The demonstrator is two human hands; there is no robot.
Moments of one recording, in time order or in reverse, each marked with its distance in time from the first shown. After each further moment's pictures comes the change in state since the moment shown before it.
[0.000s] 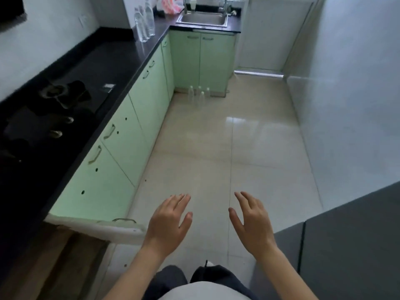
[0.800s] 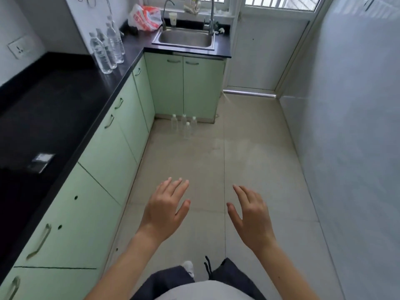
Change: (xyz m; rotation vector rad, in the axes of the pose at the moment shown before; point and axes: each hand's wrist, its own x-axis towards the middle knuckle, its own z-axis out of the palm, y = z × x) left_hand 0.527 -0.084 -0.018 0.039 0.045 0.111; right_hand 0.494 0.085 0.011 -0.055 0.104 0.007
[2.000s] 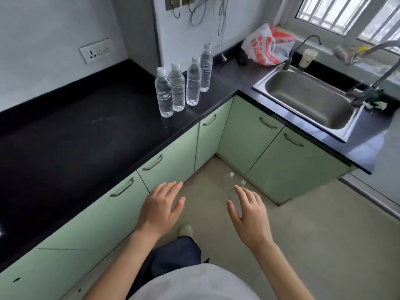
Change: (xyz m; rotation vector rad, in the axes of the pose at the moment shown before) left_hand 0.538 -0.301 -0.011 0.014 0.204 -0.669; right_hand 0.749 -0.025 0.227 0.120 -0.359 -0.509
